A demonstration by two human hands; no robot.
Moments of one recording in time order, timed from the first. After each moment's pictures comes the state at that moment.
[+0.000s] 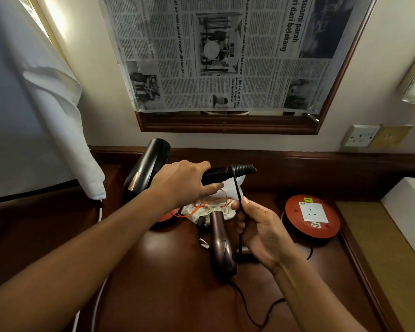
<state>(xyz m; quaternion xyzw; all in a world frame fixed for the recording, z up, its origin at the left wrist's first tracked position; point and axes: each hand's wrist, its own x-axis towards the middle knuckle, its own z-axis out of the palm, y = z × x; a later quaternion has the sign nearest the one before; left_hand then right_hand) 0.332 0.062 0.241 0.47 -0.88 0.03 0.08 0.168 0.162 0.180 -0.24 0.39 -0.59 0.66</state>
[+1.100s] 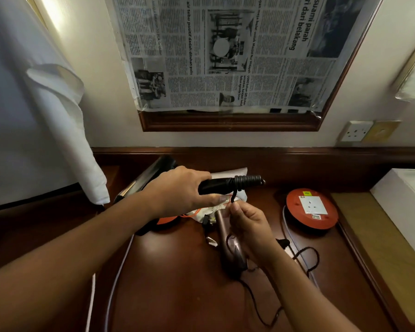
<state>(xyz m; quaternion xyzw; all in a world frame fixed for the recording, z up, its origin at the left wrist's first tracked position) 0.391 0.068 0.262 0.39 -0.90 -0.16 0.07 0.223 0.147 0.148 -0.42 0.42 -0.59 0.54</state>
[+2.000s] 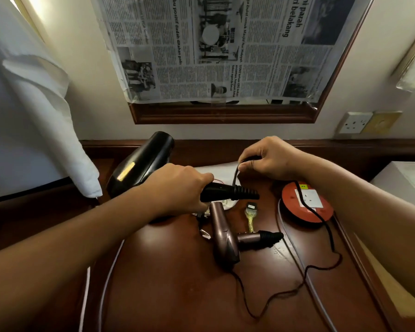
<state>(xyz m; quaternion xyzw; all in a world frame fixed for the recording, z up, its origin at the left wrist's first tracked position) 0.357 0.074 0.258 0.37 -0.92 0.08 -0.06 0.124 0.077 0.270 -0.79 0.56 -0.15 0.22</state>
